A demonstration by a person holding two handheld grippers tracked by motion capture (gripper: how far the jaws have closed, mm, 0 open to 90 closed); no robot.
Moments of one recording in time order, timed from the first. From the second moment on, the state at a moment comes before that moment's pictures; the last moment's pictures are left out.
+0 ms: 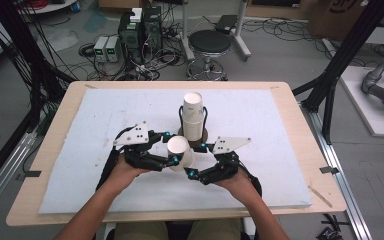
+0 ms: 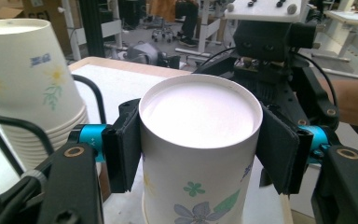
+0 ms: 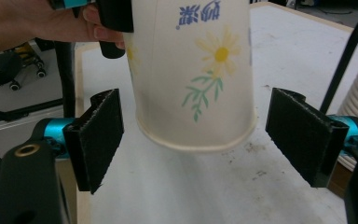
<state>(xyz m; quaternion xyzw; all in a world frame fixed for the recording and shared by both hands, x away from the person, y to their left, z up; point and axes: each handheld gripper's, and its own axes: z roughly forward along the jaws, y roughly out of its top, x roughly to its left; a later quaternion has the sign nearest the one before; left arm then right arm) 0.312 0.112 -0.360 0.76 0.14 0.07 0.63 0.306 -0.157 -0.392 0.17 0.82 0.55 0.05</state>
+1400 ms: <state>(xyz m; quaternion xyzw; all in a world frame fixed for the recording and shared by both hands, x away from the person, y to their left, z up) 0.319 0.121 -0.352 0.80 0.15 0.02 0.59 0.321 -0.162 -0.378 0.12 0.88 0.46 0.06</state>
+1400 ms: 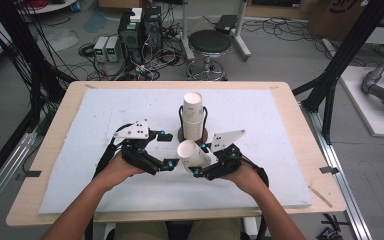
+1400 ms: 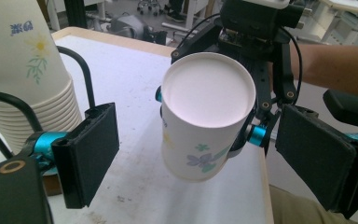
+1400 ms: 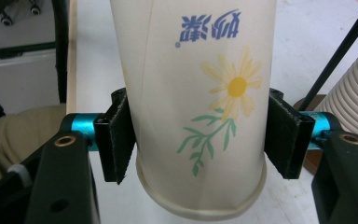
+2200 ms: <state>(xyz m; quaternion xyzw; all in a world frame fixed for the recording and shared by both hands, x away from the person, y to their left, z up) 0.325 0.100 -0.349 0.84 0.11 0.01 0.53 0.326 -0.136 -0.352 0.04 0.94 0.34 0.05</state>
